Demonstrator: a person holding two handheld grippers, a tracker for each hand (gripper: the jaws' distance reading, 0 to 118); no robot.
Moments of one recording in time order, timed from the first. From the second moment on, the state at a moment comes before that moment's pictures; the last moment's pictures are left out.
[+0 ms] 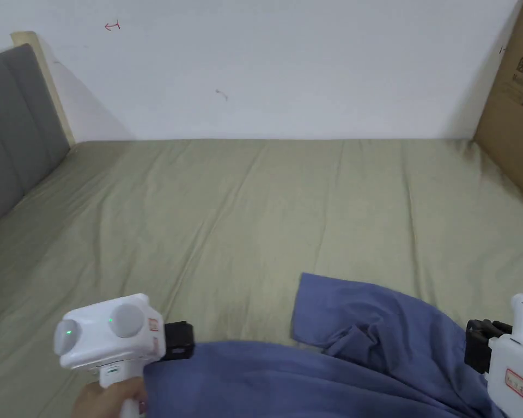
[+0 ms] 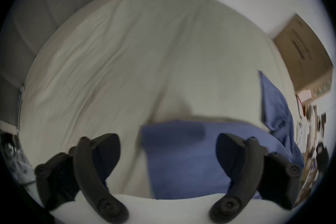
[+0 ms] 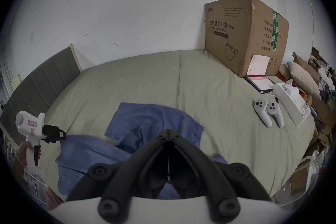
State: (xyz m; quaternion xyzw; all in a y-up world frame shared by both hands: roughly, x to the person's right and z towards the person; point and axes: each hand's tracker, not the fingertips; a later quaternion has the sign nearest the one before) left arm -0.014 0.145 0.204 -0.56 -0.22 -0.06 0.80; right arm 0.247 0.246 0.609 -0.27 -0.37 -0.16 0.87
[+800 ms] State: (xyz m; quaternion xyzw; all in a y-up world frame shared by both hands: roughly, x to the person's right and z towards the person) left arm -0.001 0.180 0.235 -0.47 -0.26 -0.11 0.83; right arm 0.379 0.227 0.489 -0.40 -0.22 -0.18 0.87
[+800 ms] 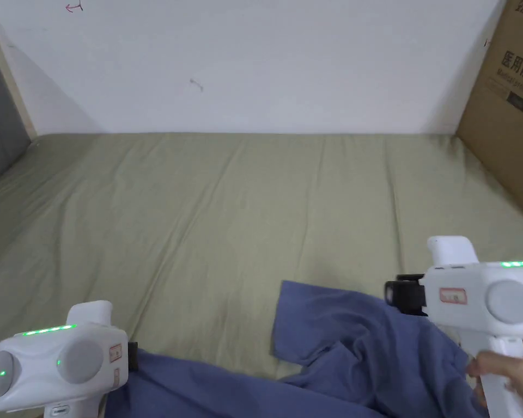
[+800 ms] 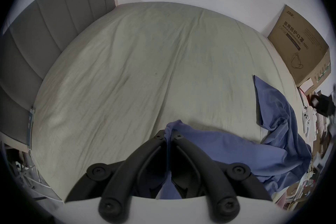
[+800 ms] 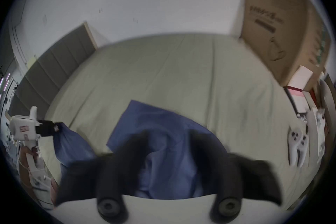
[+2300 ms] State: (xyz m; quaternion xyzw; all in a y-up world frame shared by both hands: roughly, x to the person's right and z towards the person) left arm -0.012 0.451 0.234 -0.24 -0.31 -0.09 0.92; right arm 0.432 0.492 0.596 -0.20 -0.35 -0.20 0.89
